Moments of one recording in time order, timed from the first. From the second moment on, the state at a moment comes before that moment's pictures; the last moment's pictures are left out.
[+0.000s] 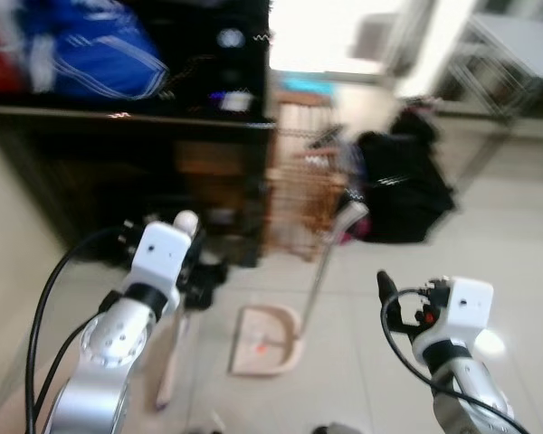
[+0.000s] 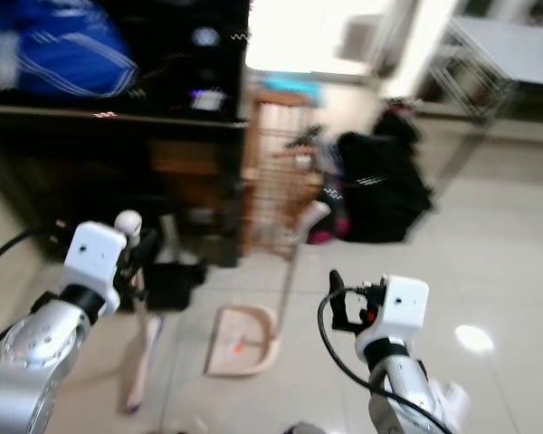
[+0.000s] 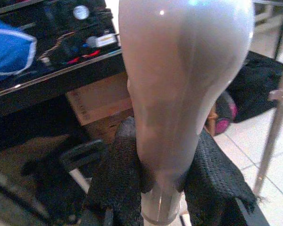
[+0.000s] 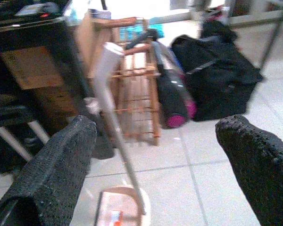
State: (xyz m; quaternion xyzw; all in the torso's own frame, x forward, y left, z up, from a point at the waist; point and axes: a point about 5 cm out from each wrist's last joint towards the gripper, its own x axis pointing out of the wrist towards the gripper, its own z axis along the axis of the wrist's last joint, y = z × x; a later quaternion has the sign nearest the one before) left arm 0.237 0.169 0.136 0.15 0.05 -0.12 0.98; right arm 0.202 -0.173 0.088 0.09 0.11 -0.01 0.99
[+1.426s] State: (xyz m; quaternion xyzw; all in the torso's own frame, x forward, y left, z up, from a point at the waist) left arm 0.221 0.194 0.151 0.18 0.04 -0.05 0.98; right arm 0.208 -0.155 0.079 0.09 0.16 0.04 0.98
